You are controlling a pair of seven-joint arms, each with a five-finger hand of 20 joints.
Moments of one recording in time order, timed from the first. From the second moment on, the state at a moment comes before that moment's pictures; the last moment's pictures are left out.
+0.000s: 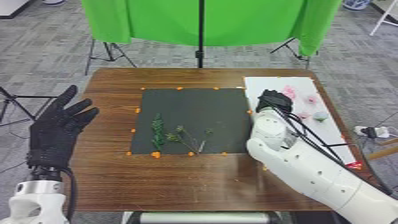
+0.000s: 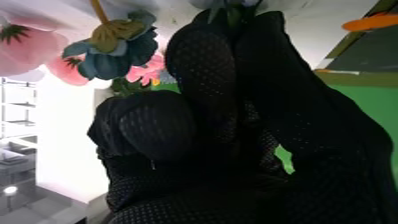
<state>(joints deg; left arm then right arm) 131.1 -59.4 -101.2 -128.4 38.3 11.7 18.7 -58.7 -57.5 35.8 -87.9 -127.3 -4.4 64.5</state>
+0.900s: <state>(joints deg) 134.0 -56.9 -102.6 -129.2 37.6 12.8 21.8 -62.5 -54.4 41.3 -109.1 -133.6 2.1 62.5</state>
